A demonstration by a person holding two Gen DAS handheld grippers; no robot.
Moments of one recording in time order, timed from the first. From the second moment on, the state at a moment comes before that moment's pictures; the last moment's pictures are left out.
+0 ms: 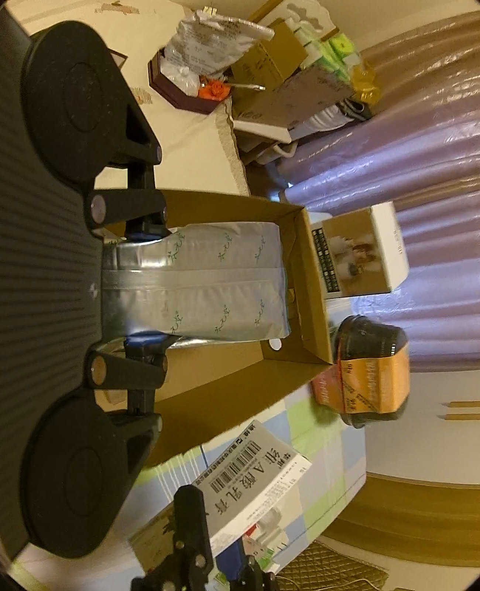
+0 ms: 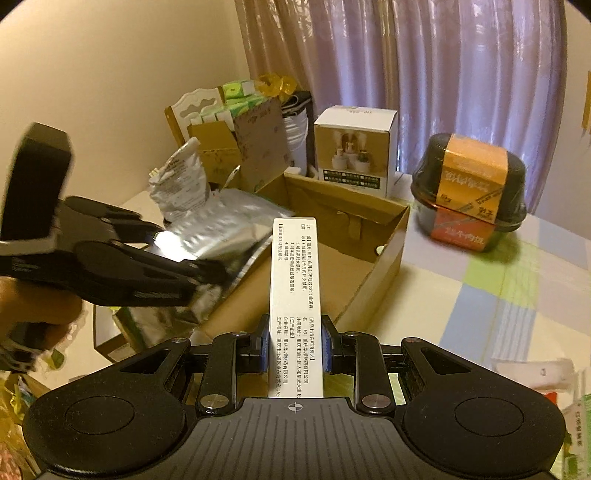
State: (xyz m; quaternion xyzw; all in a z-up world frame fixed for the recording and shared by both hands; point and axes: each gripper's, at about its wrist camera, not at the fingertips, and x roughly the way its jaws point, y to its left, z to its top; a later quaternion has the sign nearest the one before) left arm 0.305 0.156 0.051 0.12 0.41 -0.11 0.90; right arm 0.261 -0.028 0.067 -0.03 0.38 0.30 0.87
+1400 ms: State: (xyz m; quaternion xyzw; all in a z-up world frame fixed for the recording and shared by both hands) left arm 0.263 0.207 0.049 0.10 0.39 -0.07 0.91; right arm 0.289 0.025 0.048 -0.04 0.38 0.29 0.87
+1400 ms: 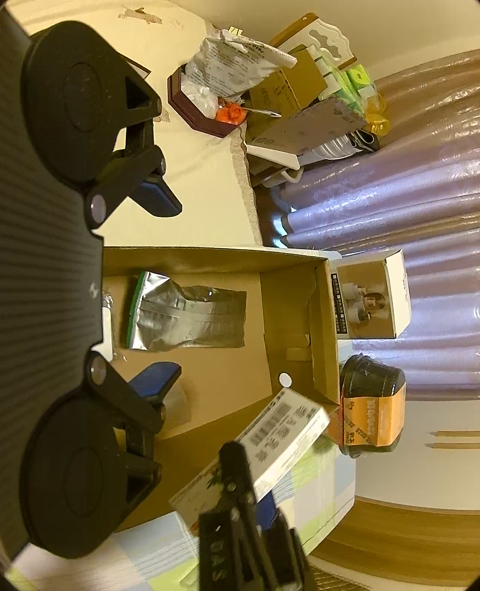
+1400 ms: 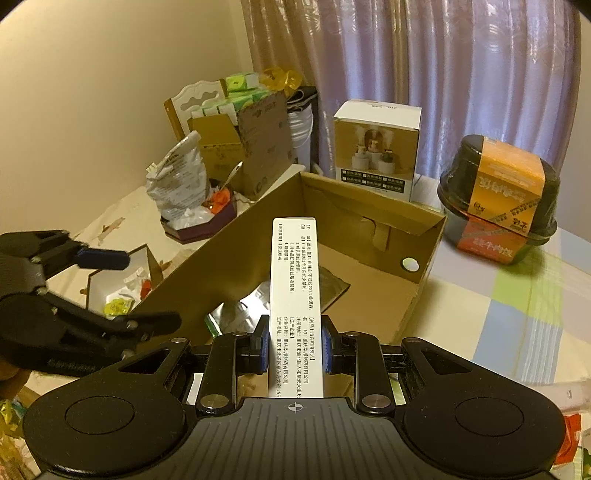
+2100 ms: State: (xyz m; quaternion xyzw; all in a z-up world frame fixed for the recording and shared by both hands) left arm 0.262 0.213 0.049 0.10 0.40 -0.06 0.91; right arm 0.318 0.019 0.046 -0.02 0.33 0.27 0.90
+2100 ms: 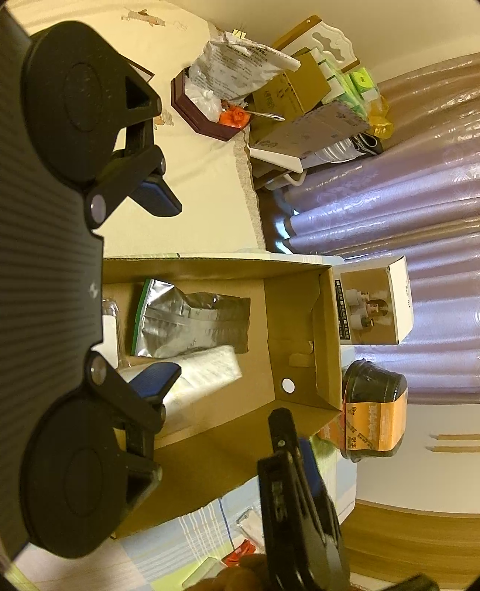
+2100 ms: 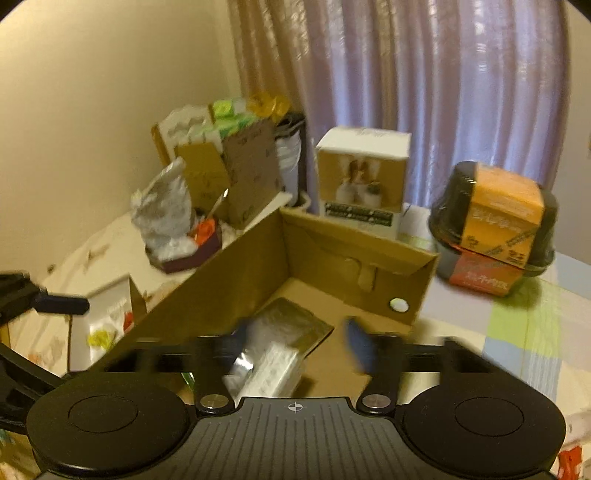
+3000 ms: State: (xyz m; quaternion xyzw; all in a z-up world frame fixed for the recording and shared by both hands) left arm 0.180 0.085 0.084 0.11 0.35 -0.17 0.92; right arm 0.119 -0.201 0.000 0.02 0.39 0.14 0.91
